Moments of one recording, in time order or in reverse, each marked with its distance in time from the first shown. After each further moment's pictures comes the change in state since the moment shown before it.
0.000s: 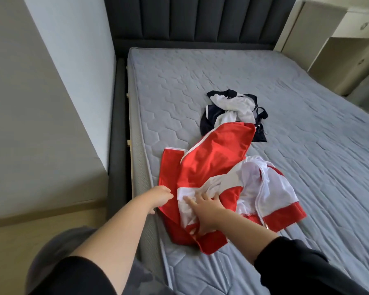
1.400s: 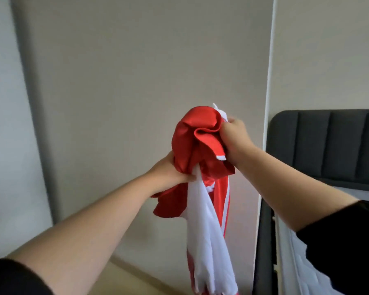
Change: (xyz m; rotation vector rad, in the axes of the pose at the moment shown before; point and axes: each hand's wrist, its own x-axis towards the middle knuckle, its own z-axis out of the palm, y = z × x) left_hand -0.439 -0.047 -0.282 -0.004 1.164 0.664; right_hand -0.214 -0.315 -0.463 1.654 0.706 -1.086
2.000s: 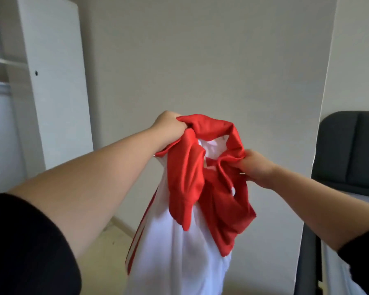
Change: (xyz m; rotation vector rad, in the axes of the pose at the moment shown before) left_hand -0.011 0.043 -0.117 0.201 0.384 -0.123; right_hand -0.018 0.057 0.024 -0.482 -0.405 0.220
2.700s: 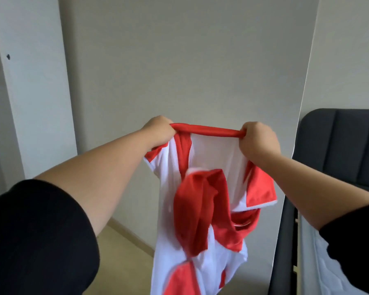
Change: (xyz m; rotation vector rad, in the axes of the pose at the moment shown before) left_hand 0.017 -0.025 0.029 0.300 -0.125 0.002; right_hand 0.006 -0.011 -0.042 -0.795 0.613 -0.140
